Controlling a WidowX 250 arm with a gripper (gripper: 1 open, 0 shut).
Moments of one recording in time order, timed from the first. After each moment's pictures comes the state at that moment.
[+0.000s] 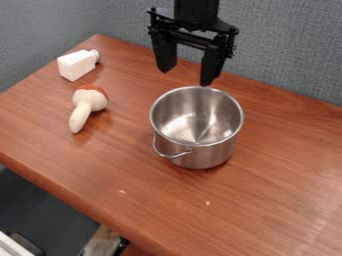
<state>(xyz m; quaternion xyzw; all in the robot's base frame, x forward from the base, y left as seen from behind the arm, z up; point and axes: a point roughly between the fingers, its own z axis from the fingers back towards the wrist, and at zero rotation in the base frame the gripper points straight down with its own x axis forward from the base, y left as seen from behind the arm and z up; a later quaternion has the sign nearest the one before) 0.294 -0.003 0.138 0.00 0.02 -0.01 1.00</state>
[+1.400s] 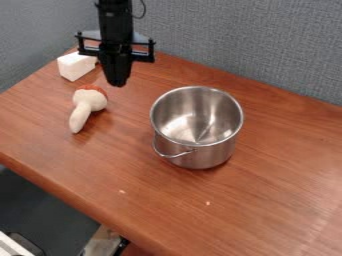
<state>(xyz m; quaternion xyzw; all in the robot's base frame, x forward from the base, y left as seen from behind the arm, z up) 0.301 0.114 0.082 0.01 0.03 0.20 0.98</state>
